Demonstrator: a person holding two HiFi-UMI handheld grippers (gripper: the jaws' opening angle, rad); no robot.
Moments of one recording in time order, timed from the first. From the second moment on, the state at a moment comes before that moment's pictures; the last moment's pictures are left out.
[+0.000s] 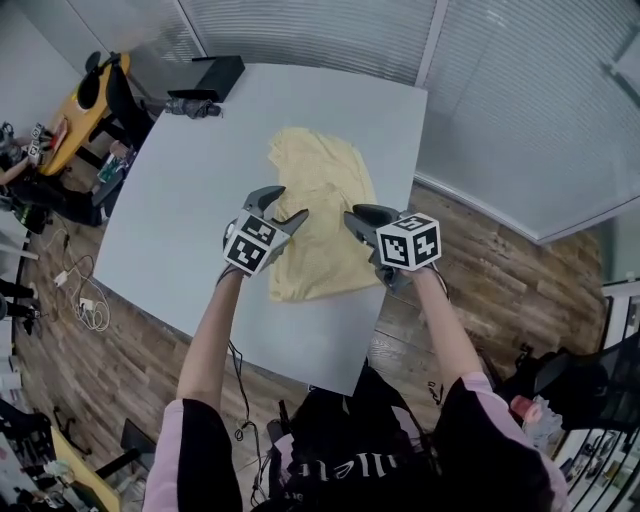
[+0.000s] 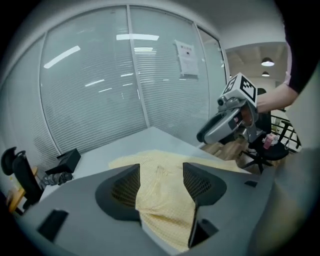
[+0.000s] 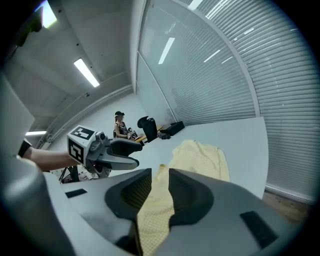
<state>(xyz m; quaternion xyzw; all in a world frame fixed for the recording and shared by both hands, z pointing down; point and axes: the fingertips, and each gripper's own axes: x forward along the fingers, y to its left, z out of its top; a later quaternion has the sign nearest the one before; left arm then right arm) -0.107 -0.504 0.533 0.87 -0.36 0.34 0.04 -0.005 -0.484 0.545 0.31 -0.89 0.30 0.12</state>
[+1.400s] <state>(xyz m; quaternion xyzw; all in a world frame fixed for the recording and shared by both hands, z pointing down) -0.160 -0.110 0.470 0.92 -0.34 0.16 0.12 -0.069 -0.136 0.442 0.35 -0.90 0.26 0.02</state>
